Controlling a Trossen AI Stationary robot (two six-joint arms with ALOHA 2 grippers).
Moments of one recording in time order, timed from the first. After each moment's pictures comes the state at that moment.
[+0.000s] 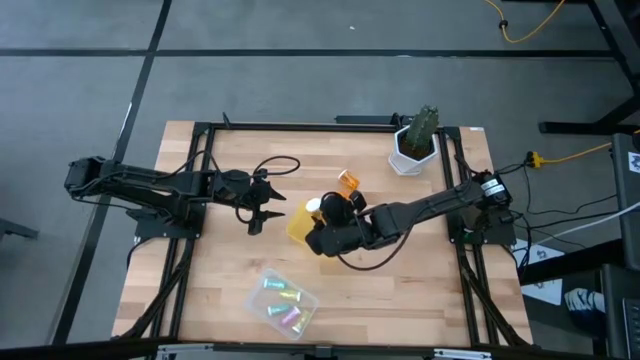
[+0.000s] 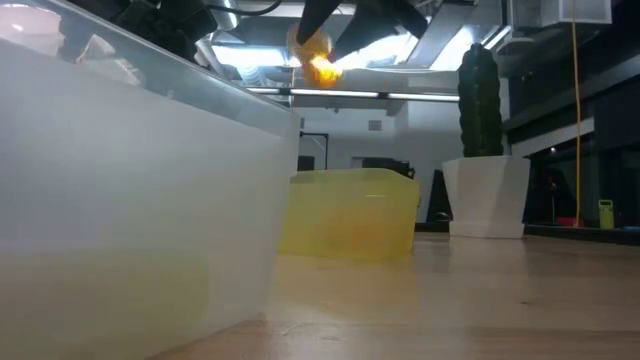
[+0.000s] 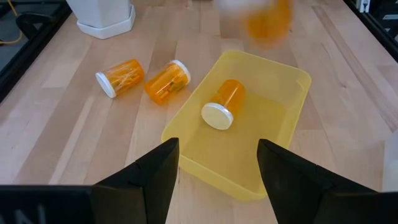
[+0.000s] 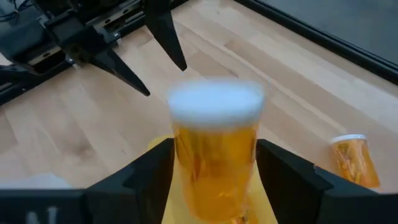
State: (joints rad) left arm 0.03 1.00 0.56 -0.10 -0.01 0.01; right arm 0.31 1.87 1.68 -0.77 0.71 0.88
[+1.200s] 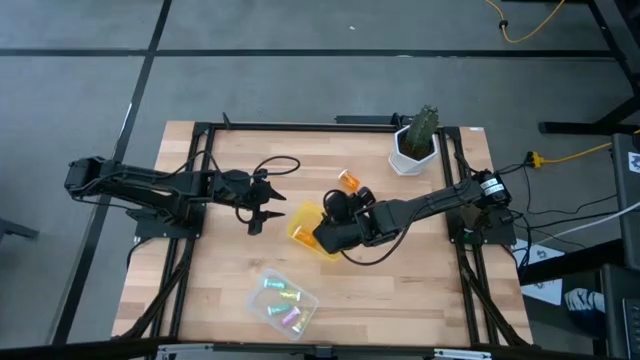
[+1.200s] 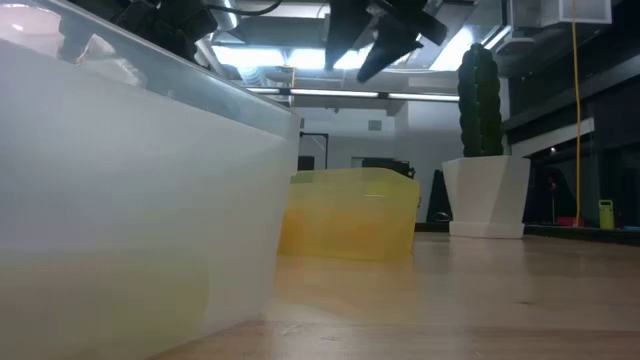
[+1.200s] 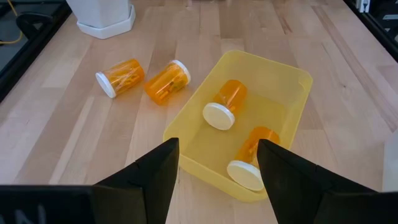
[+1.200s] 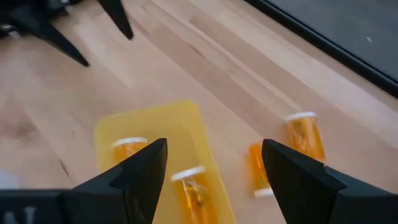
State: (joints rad) left arm 0.03 1.00 0.56 -0.10 -0.01 0.01; right arm 0.30 1.87 1.68 -0.96 0.71 0.95
